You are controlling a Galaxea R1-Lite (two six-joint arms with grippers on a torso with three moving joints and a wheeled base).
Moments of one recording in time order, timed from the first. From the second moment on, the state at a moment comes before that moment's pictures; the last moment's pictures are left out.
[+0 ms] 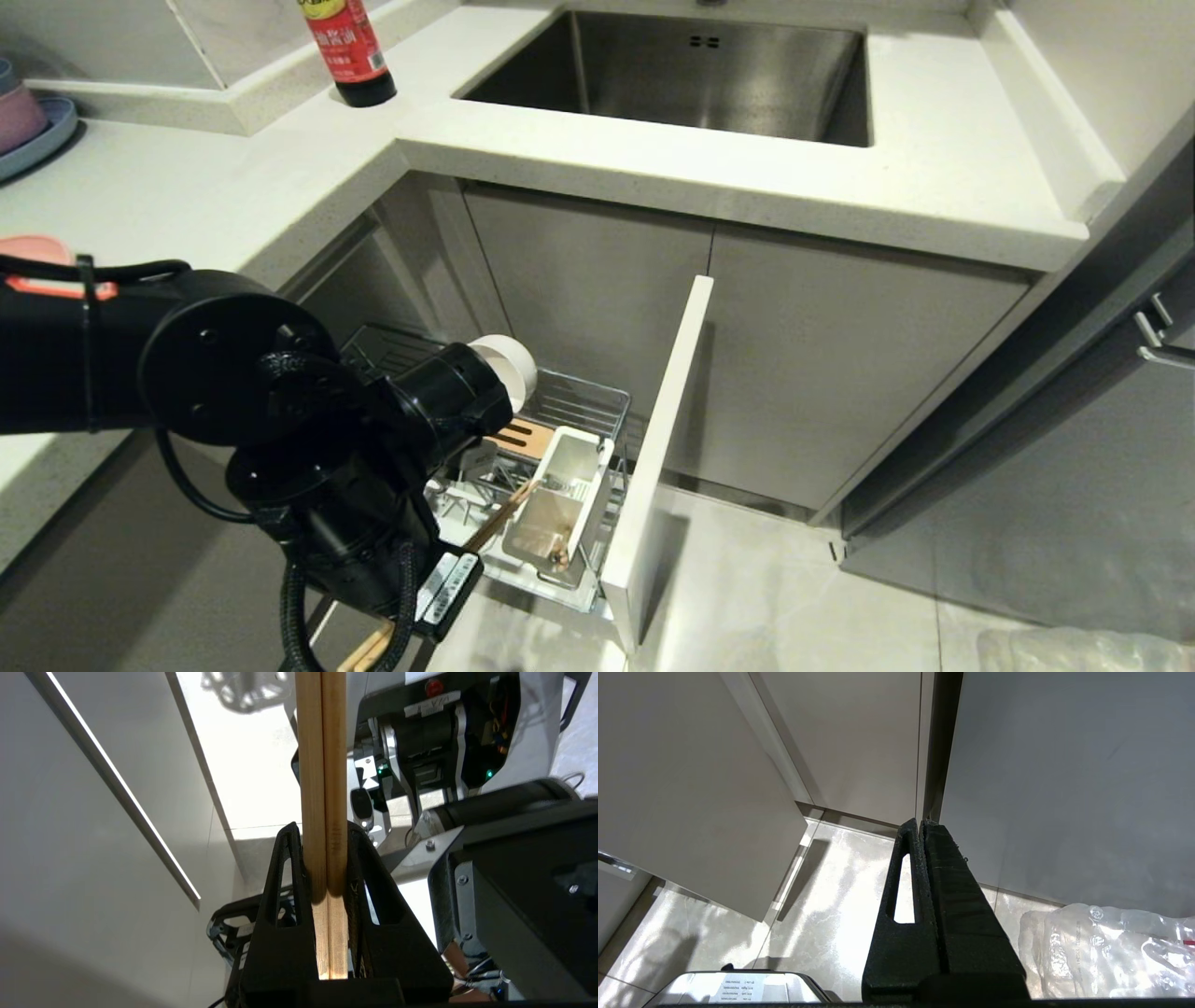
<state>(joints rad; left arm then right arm) -0.65 1.74 -1.26 0.98 0.14 -0.28 0.01 0.00 0.00 0.00 0.00 0.02</state>
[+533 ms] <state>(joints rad) -0.67 1.75 -1.25 1.06 0.14 -0.28 0.01 0.00 0.00 0.00 0.00 0.02</state>
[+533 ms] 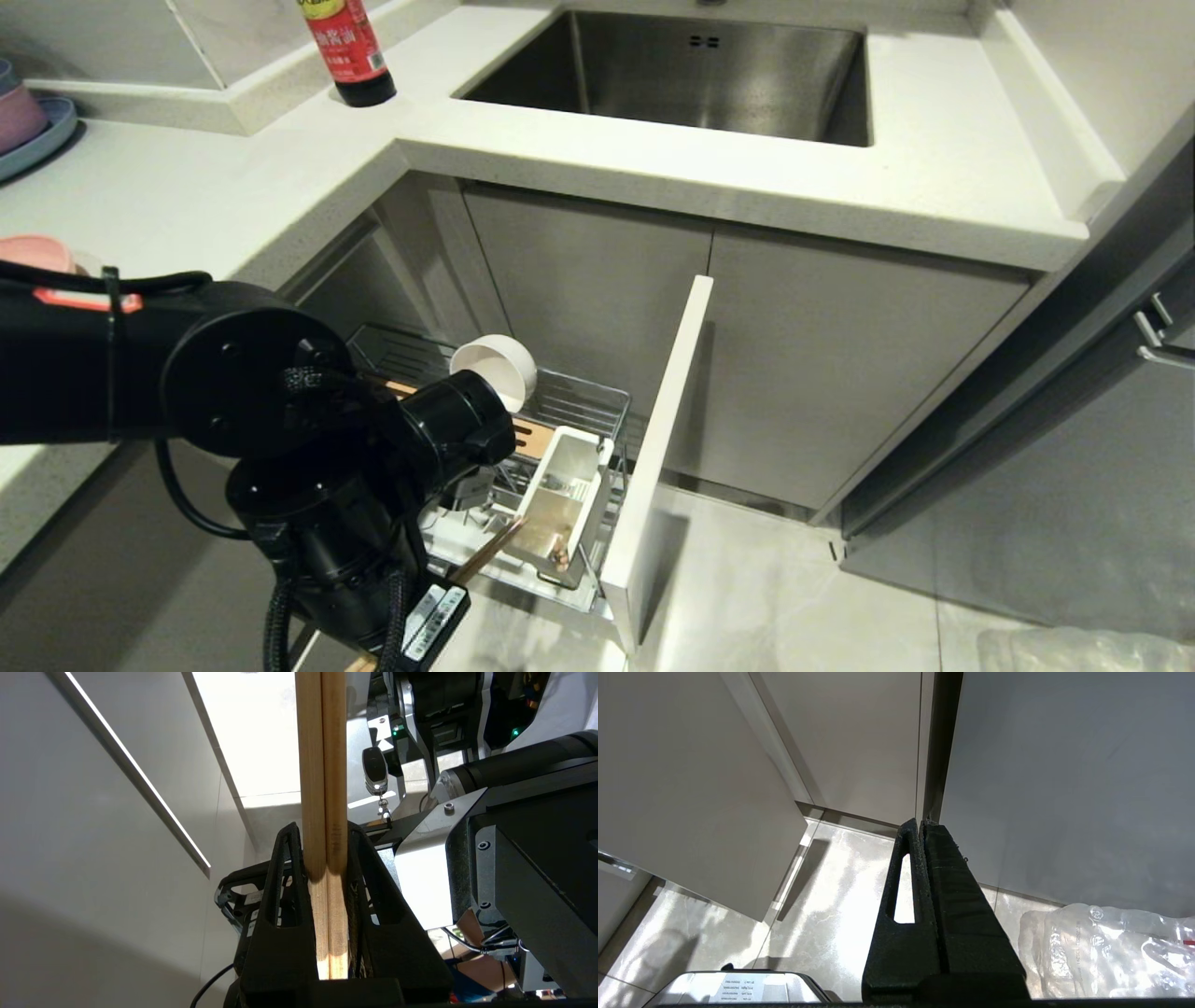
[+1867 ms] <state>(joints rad) -0.59 2.01 -1.30 0.85 0.12 -0.17 0.01 0.00 0.00 0.00 0.00 0.02</state>
